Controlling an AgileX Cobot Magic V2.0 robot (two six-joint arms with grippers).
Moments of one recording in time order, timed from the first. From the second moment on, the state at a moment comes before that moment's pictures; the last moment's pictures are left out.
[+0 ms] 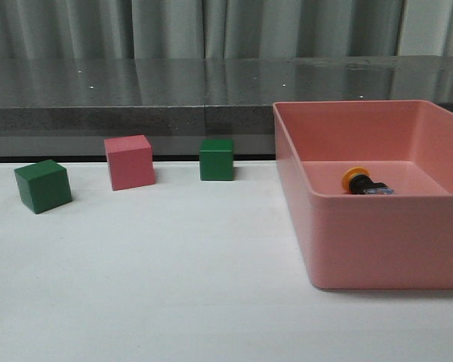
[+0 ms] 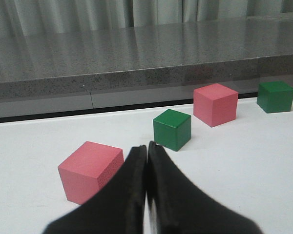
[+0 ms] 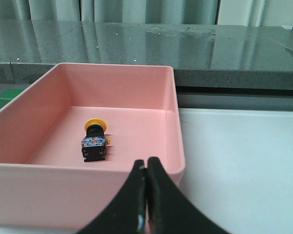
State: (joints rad) left arm -0.06 -0.01 0.00 0.00 0.17 0.10; right arm 0.03 -0.02 0.03 0.05 0.13 -0.07
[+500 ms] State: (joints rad) left arm -0.06 -0.01 0.00 0.00 0.17 0.10; right arm 0.03 -0.02 0.03 0.05 0.13 -0.07
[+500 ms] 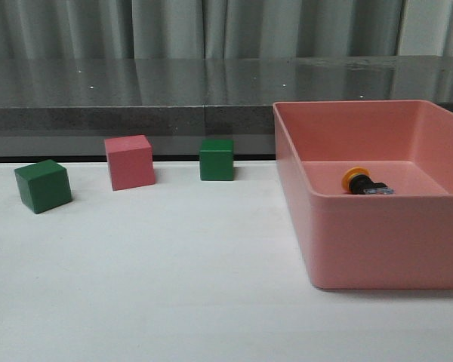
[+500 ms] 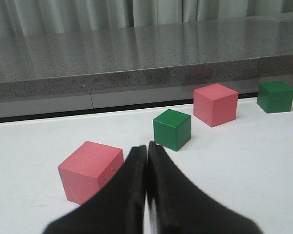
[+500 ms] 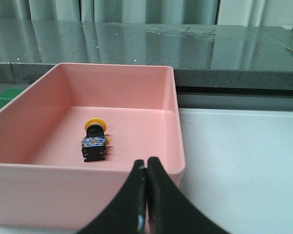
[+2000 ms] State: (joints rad) left arm -0.06 -0.01 0.00 0.00 0.17 0.10; right arm 0.14 1.46 -1.25 0.20 0.77 -0.24
